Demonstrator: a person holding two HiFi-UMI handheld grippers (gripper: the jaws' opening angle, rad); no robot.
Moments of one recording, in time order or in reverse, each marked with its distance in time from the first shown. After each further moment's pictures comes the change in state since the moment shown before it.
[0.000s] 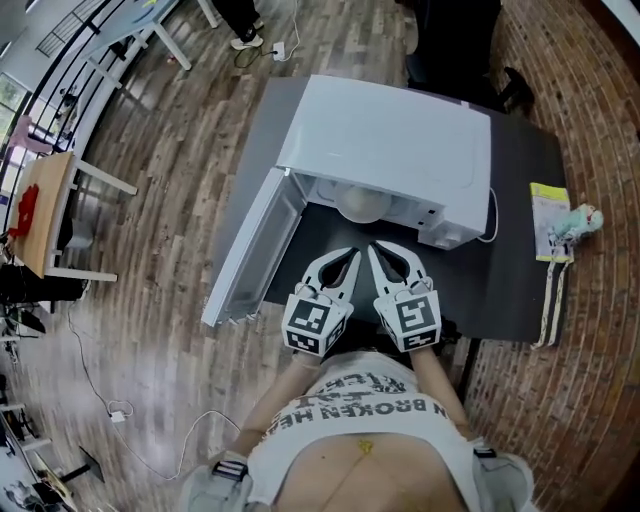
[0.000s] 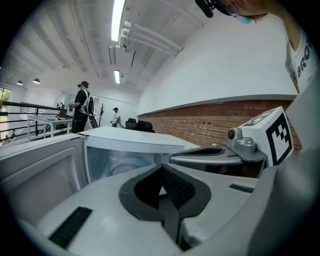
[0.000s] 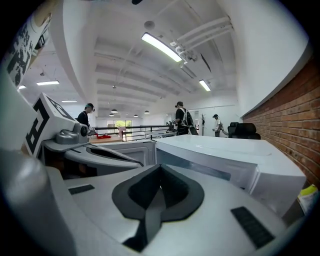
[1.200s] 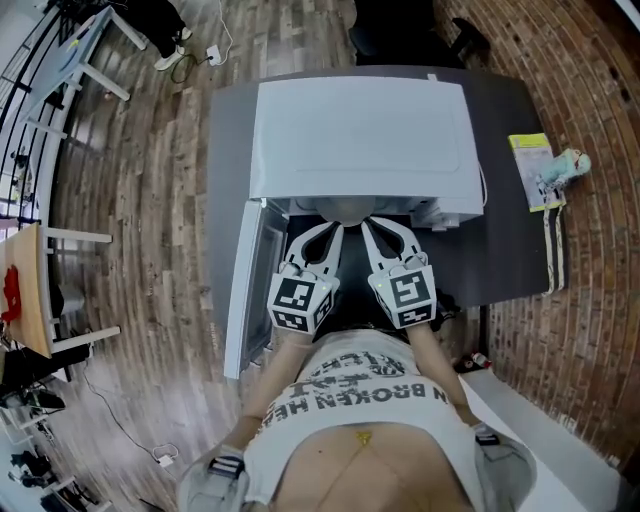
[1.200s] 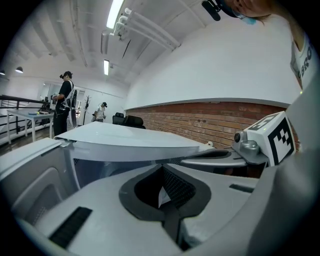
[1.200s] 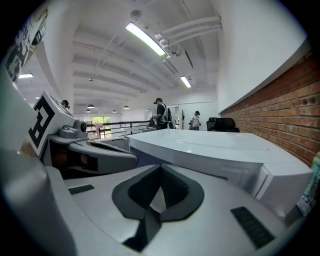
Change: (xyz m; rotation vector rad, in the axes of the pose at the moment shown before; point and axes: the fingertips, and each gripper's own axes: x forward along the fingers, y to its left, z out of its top) left arm 0.055 0.071 0.020 0.020 0.060 -0.171; right arm 0.061 -0.044 0.004 0.085 0.058 -0.235
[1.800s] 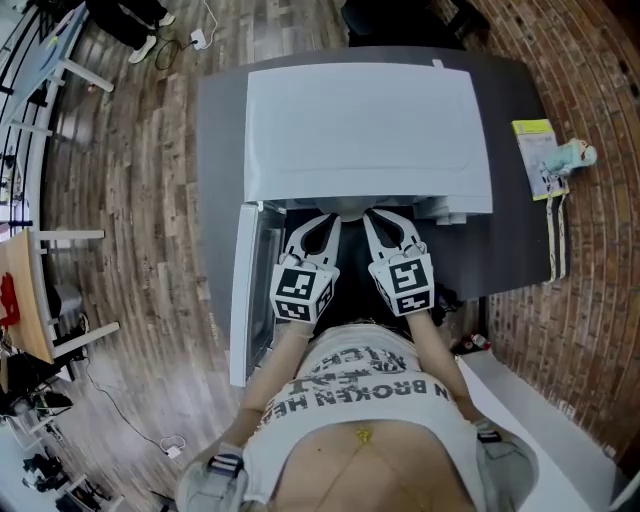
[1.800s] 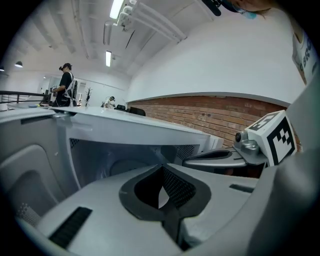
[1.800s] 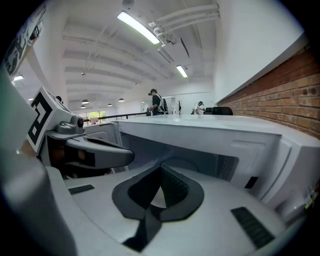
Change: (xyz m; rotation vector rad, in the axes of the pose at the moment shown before) left arm 0.026 0.029 -0.030 -0.037 0.075 0.000; right arm 0.034 -0.017 -0.042 0.030 0.113 -0.037
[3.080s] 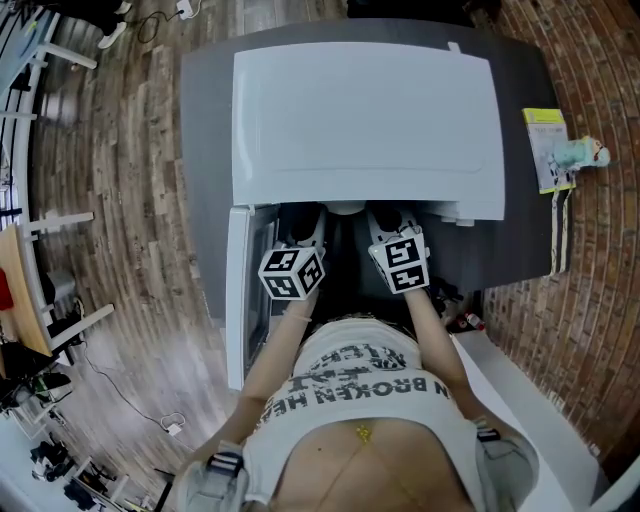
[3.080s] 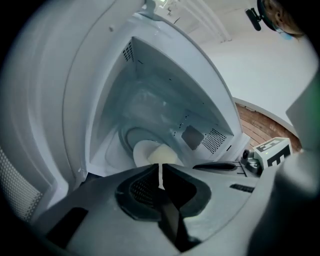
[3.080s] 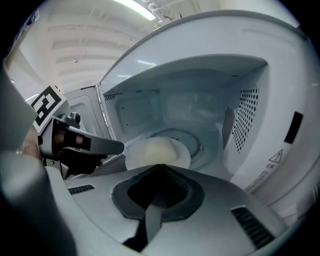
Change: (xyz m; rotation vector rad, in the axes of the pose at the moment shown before) left arm 0.036 0.054 -0.081 -0.396 0.107 0.072; right arm 0.051 -0.025 -0.082 0.021 0.226 0.016
